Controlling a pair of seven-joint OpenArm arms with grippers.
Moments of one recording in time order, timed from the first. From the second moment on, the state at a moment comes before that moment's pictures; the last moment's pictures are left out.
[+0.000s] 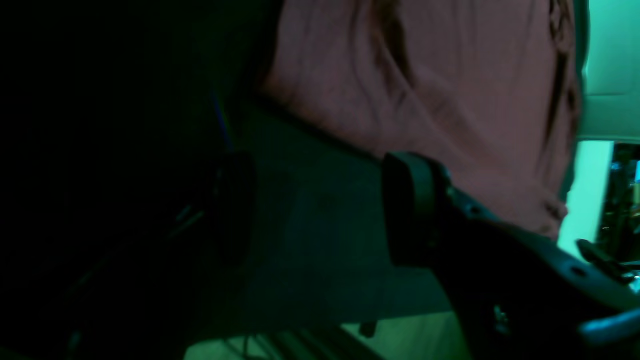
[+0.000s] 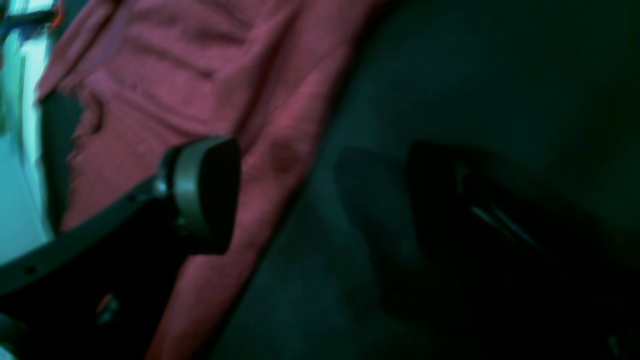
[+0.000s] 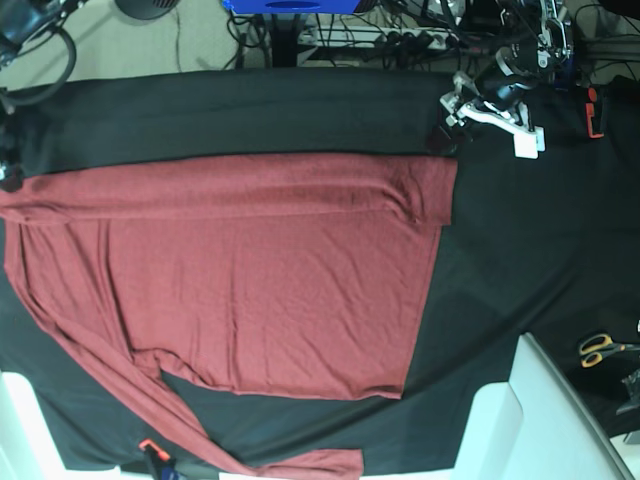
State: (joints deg) left arm 24.5 -5.8 -26.1 81.4 -50.8 -25.1 39.7; right arm -3.0 8.9 63.8 60.7 38.9 25.9 -45.8
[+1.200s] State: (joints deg) left arm 16.2 -2.1 -26.2 74.4 -43.4 -32.1 39.5; right arm 5.9 17.4 54.9 39.9 39.0 30.9 -36.2
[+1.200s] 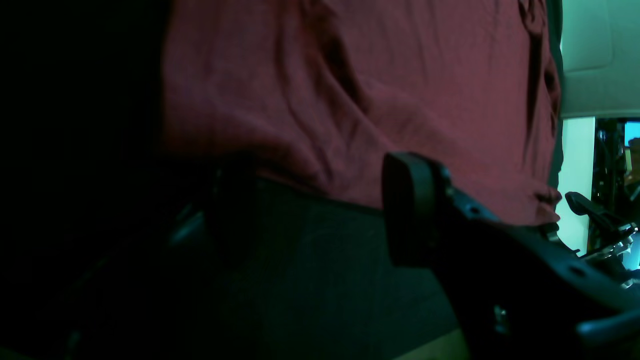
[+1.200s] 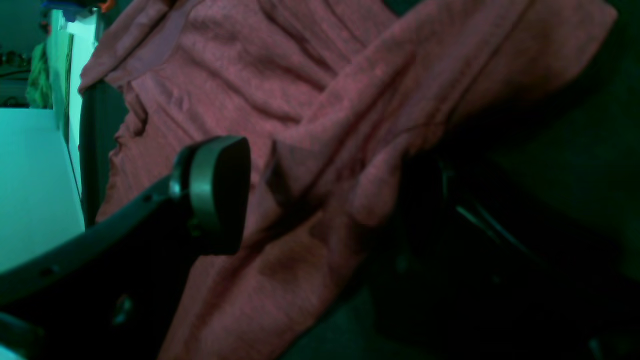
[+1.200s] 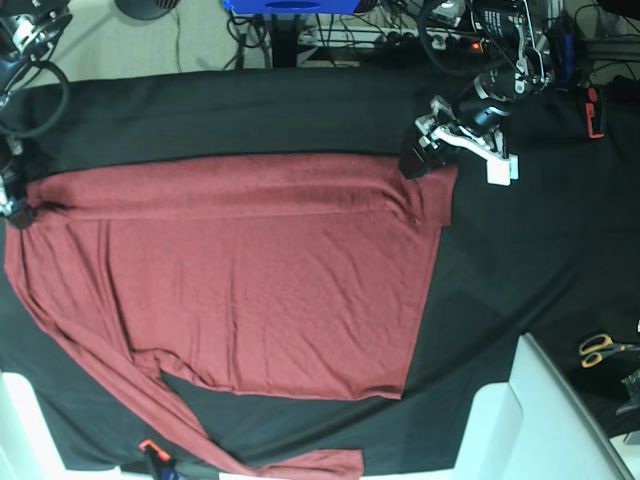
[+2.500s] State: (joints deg) left arm 11.3 -0.5 -36.7 66.6 -45.9 -30.2 37.8; right arm 7.5 19.3 54.8 33.3 40.3 32.3 -35.9
